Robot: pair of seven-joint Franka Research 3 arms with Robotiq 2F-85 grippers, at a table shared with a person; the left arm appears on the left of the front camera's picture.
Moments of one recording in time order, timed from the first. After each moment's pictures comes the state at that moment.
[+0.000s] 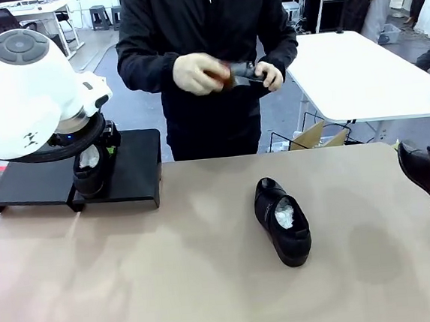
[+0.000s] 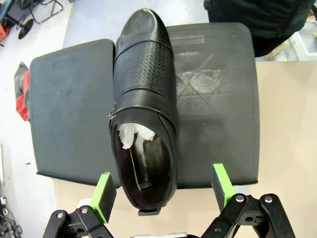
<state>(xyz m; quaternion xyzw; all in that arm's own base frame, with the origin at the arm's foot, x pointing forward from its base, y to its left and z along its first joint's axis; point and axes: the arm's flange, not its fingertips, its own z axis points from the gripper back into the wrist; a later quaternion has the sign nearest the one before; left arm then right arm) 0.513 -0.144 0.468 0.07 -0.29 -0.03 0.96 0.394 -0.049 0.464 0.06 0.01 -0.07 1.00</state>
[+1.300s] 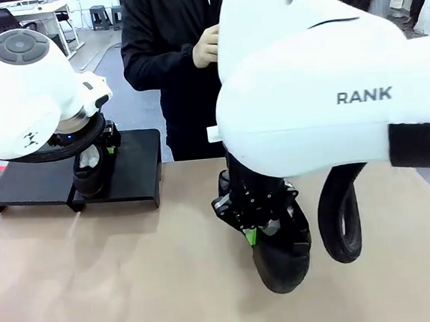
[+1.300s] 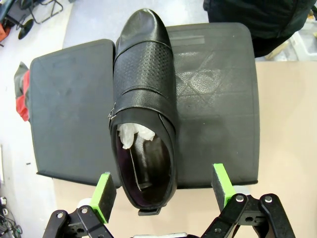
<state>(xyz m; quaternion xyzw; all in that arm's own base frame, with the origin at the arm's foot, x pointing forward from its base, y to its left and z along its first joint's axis) 0.513 -0.144 0.468 0.07 -0.29 -0.03 0.96 0.300 0.353 0.491 0.01 0.02 0.10 1.00</state>
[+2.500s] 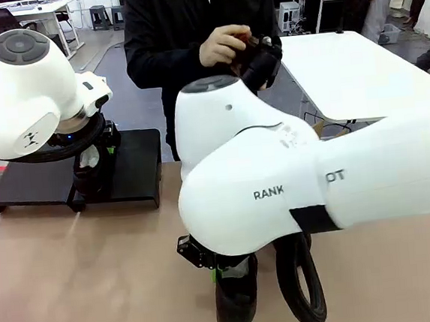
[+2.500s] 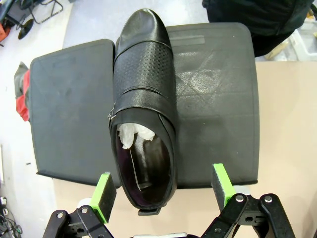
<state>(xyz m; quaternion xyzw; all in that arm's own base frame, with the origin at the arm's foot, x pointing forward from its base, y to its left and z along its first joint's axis) 0.514 -0.144 0.468 0.07 -0.29 -0.03 0.96 0.307 0.417 0.390 0.01 0.03 -0.06 1.00</state>
